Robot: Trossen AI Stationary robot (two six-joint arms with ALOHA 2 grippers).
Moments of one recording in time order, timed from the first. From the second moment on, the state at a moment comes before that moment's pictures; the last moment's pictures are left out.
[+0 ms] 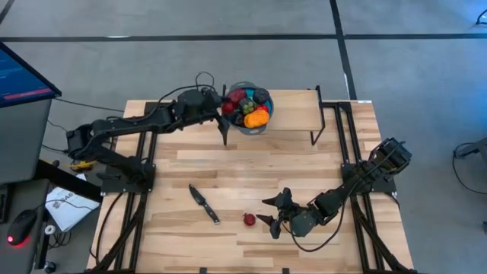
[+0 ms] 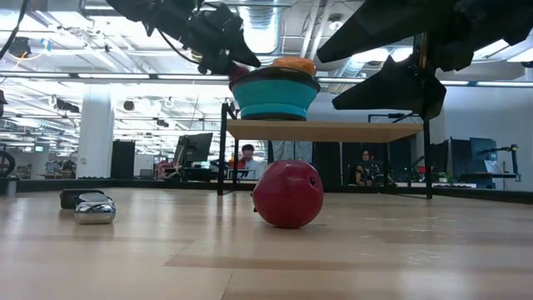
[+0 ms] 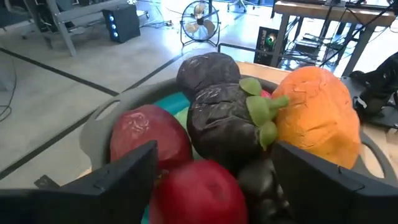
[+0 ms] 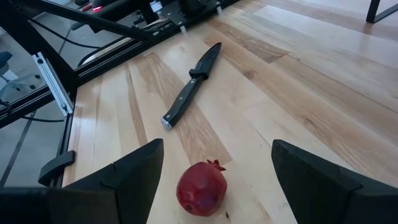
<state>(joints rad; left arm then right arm) 0.42 1.36 0.98 0.09 -0.13 -0.01 0.64 1.72 0.81 0.33 0.77 0.83</state>
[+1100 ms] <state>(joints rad) 0.41 1.31 0.98 0.02 -0.15 0.05 0.65 1.72 0.81 0.33 0.77 0.84</state>
